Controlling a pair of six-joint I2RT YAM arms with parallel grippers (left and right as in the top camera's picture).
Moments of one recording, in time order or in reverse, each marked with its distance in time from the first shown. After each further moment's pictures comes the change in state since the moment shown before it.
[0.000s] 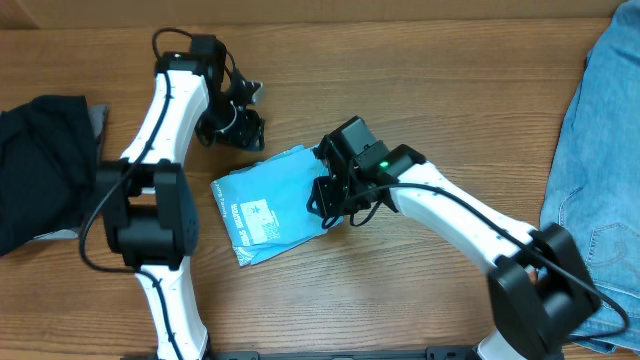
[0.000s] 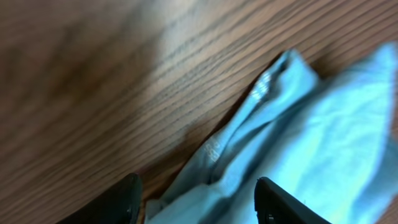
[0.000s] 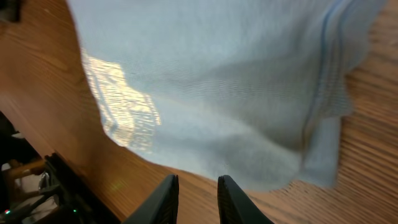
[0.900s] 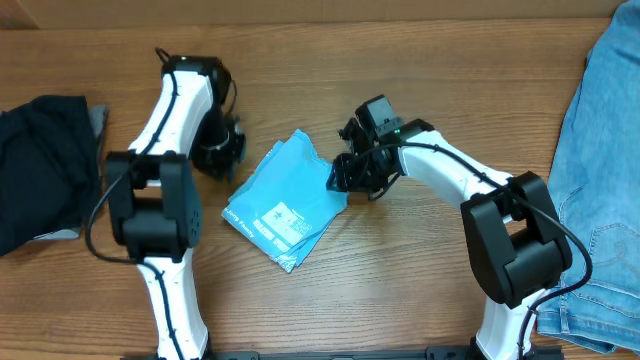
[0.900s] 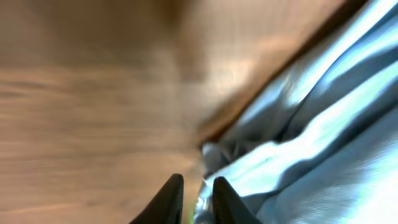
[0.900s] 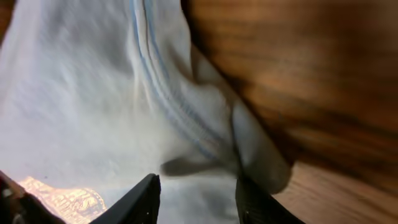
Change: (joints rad) left arm 0.000 0.049 0.025 -0.287 -0.245 -0.295; right arm -0.188 0.220 0.114 -0.018 -0.010 -0.109
